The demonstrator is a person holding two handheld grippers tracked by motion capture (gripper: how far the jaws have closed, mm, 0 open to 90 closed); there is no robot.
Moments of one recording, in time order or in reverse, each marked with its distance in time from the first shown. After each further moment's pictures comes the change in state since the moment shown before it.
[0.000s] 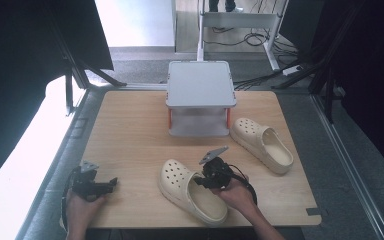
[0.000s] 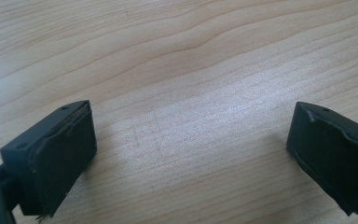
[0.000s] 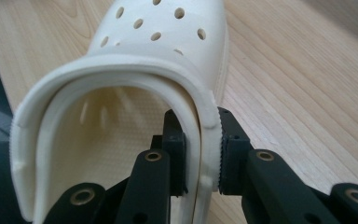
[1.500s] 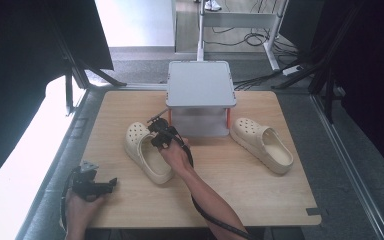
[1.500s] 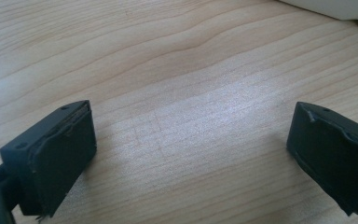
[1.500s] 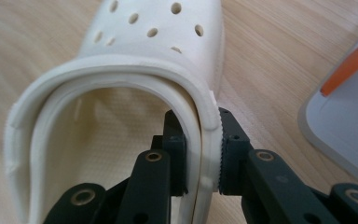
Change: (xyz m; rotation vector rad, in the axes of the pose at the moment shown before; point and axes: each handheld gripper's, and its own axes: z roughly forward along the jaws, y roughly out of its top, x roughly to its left) left arm 0.001 0.000 0.000 0.001 -0.005 0.008; right arm -0.012 0.170 0.125 0.038 -0.153 0.120
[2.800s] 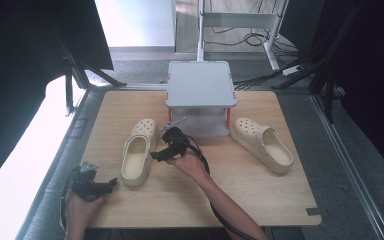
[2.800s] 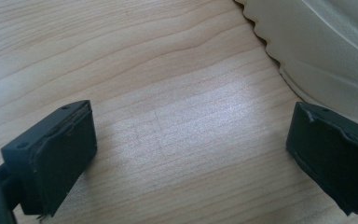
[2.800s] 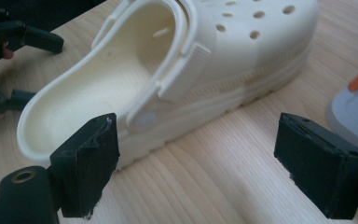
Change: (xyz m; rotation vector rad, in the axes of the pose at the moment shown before) left arm 0.000 0.000 0.000 -0.001 0.001 0.001; right arm -0.007 -0.043 -0.027 -0.174 0.180 -0.071
